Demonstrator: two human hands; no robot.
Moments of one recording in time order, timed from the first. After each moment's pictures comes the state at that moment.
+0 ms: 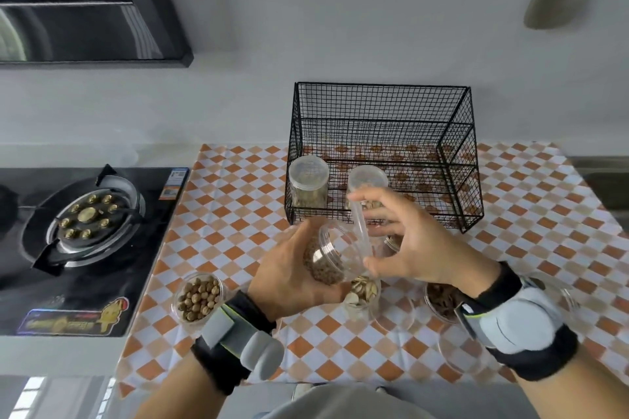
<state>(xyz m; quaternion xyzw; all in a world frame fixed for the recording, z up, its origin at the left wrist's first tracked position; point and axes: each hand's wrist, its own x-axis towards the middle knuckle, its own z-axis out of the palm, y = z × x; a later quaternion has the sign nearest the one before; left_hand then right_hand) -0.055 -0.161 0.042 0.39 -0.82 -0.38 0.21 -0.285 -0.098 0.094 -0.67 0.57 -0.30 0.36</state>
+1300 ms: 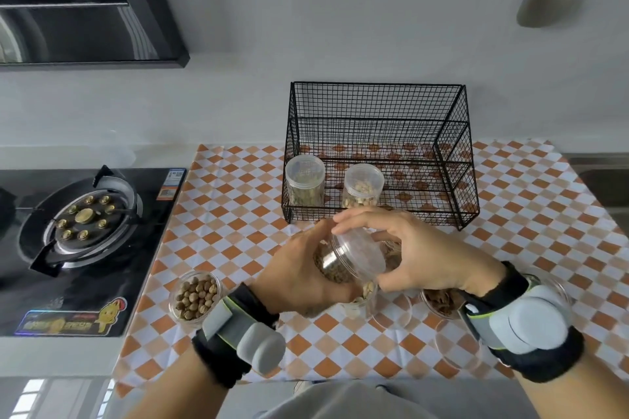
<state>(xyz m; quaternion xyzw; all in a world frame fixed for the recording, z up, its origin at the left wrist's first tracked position) -0.071 -0.160 0.055 0.34 -0.82 -0.43 0.17 -0.282 -0.088 0.108 -0.70 0.53 -0.24 0.42</state>
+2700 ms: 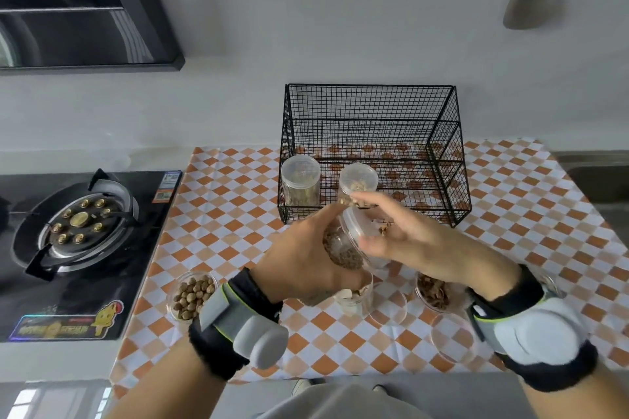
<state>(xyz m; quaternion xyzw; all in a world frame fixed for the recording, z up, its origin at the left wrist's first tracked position) -0.083 -0.156 0.090 0.35 -0.83 -0.41 0.14 -0.283 -0.072 0.123 -0.60 0.63 -0.21 0.44</state>
